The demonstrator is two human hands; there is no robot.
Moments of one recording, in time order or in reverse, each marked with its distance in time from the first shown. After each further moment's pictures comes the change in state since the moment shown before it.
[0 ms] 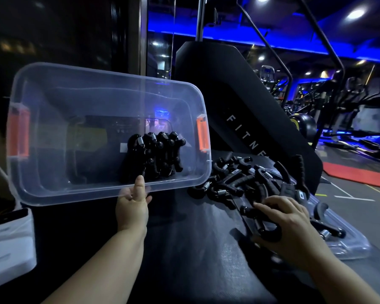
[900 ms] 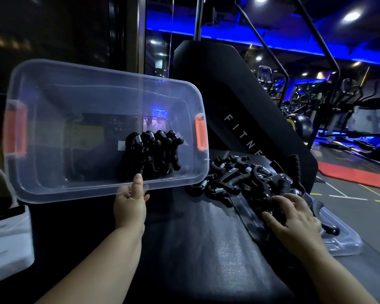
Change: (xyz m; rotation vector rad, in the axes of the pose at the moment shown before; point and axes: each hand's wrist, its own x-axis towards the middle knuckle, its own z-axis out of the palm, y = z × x) left_hand -0.001 0.001 0.000 0.004 0.004 -0.007; right_hand -0.008 0.017 0.013 0.048 -0.025 0.541
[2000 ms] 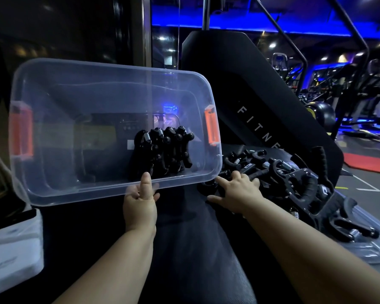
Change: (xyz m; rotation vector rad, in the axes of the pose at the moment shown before) left_hand 0.000 0.000 0.003 0.025 0.009 0.042; right_hand 0.075 -0.128 0.074 -0.399 -0.427 -0.292
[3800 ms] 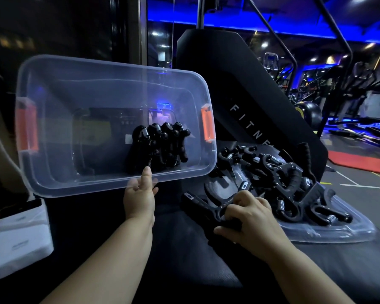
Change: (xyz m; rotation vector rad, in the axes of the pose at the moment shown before) left_hand 0.000 -0.002 -0.008 -0.034 -0.044 -0.095; right_hand -0.126 0.011 0.009 0.384 0.468 -0.270
